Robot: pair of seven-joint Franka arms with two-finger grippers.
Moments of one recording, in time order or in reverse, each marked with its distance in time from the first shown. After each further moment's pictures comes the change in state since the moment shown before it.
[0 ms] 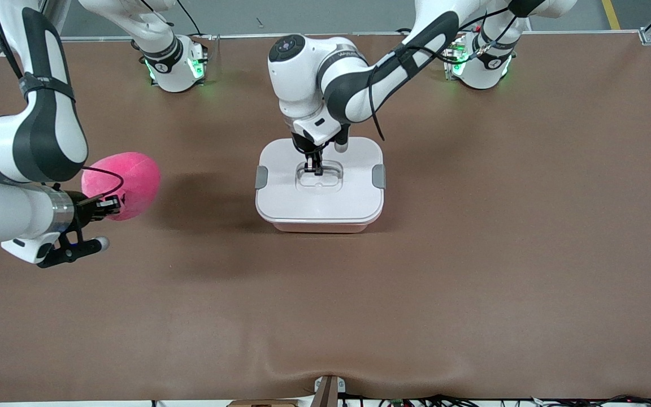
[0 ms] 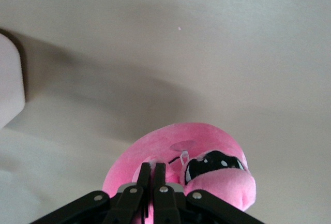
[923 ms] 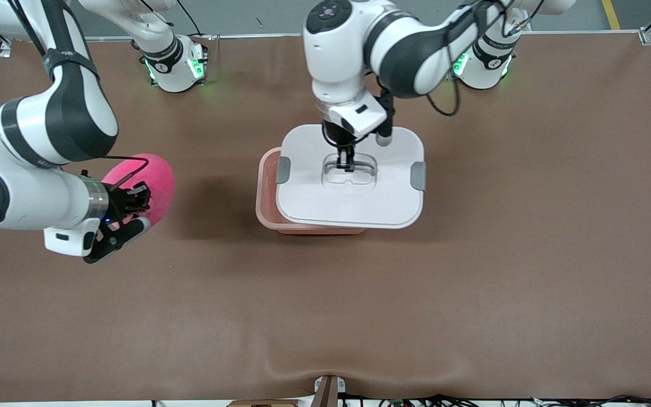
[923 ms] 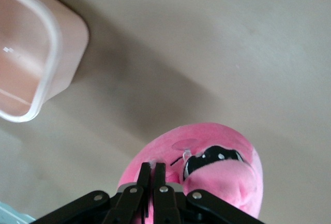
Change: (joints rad) left arm 0.193 -0.209 -0.006 0.009 -0.191 -0.115 0.335; right arm 0.005 -0.004 0.152 0.046 0.000 -0.001 -0.190
